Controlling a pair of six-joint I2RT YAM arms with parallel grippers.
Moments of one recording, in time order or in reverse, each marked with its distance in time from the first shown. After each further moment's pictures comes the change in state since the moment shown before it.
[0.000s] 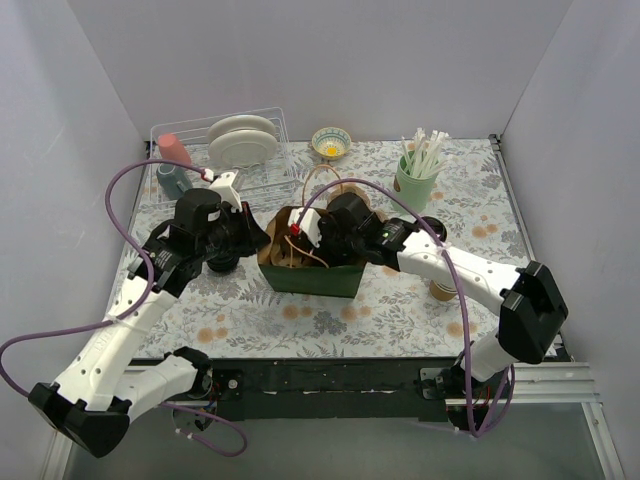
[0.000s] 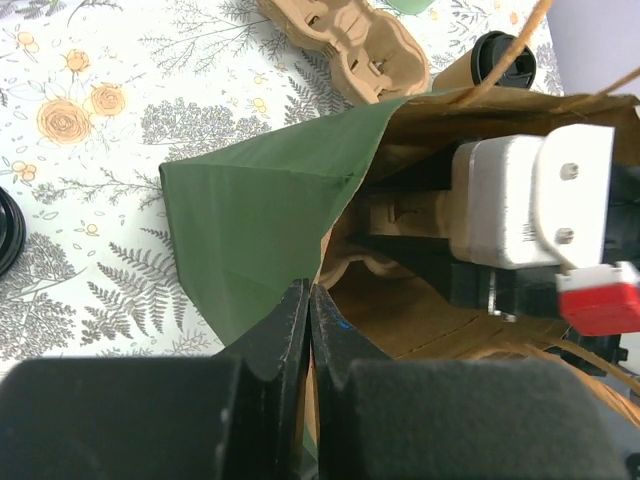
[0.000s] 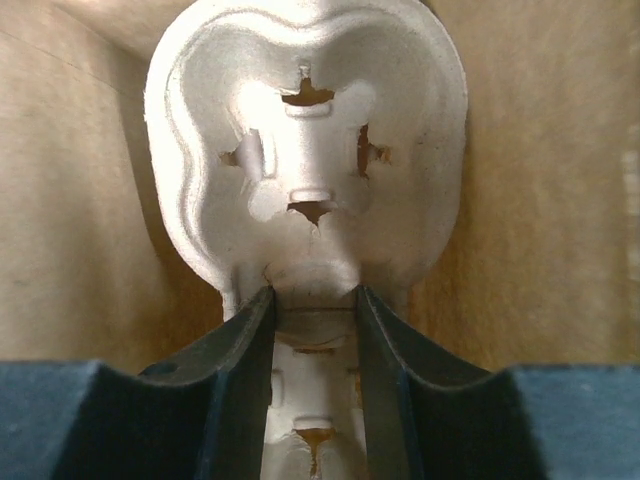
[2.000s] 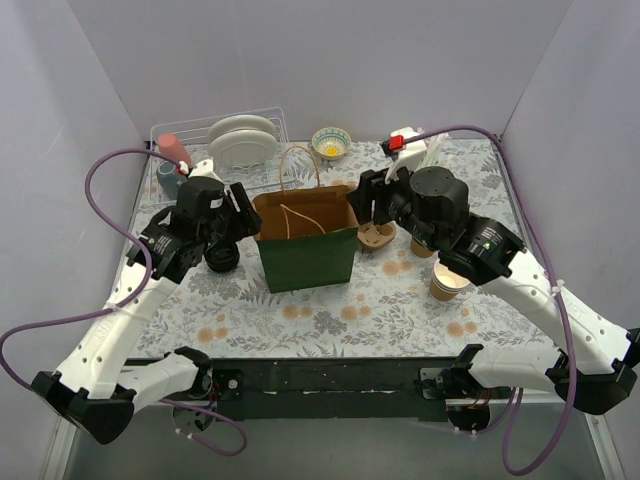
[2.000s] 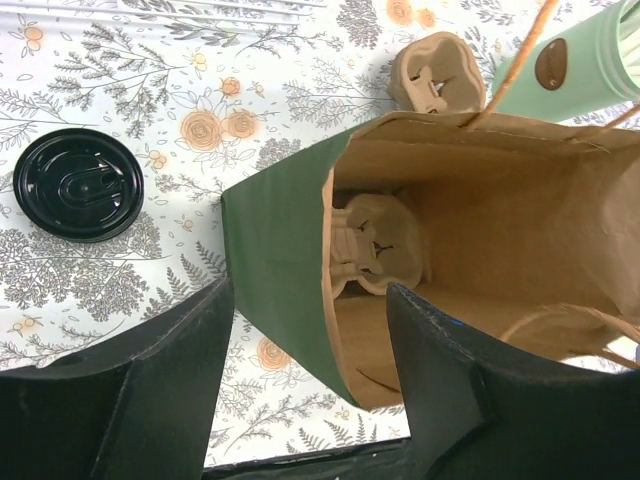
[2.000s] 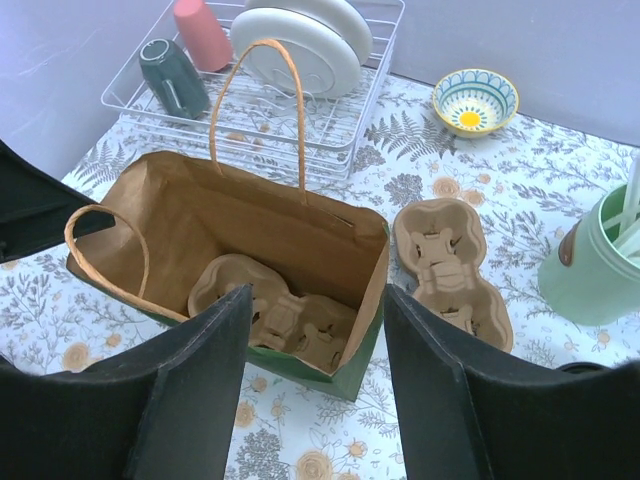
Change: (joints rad) left arm 0.000 0.072 0.133 -0.128 -0.343 -0.163; right arm 0.007 -0.376 0.197 -0.065 0.535 0.619
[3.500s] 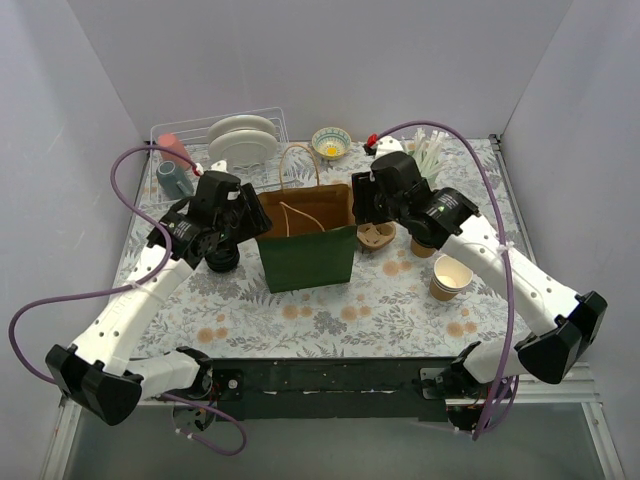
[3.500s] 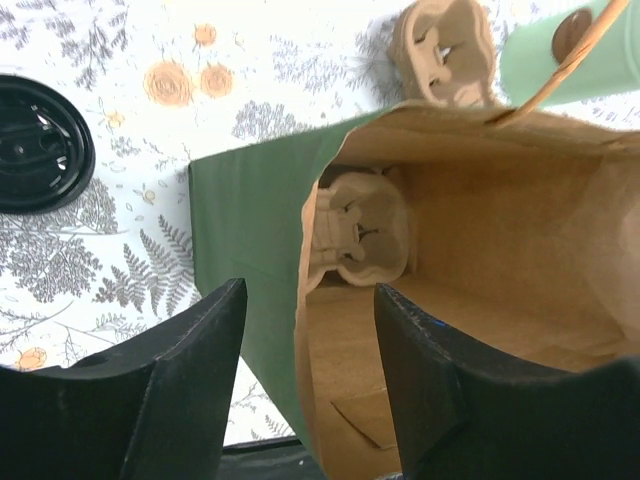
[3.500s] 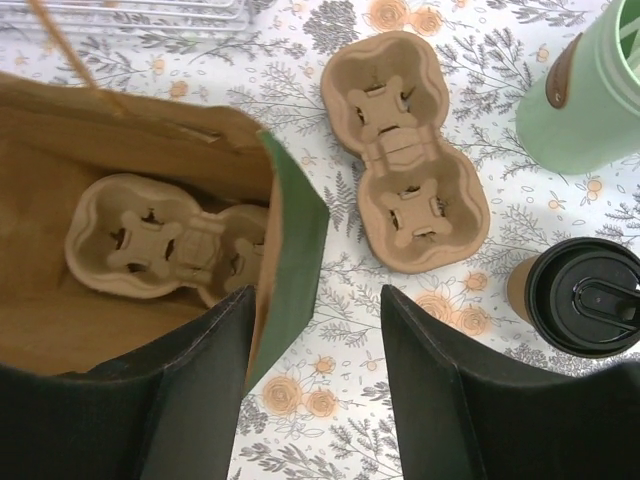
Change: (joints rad) left arm 0.000 0.116 -0.013 0.014 0.065 -0.104; right arm -0.128 0.218 0.060 -0.259 -0.024 0.148
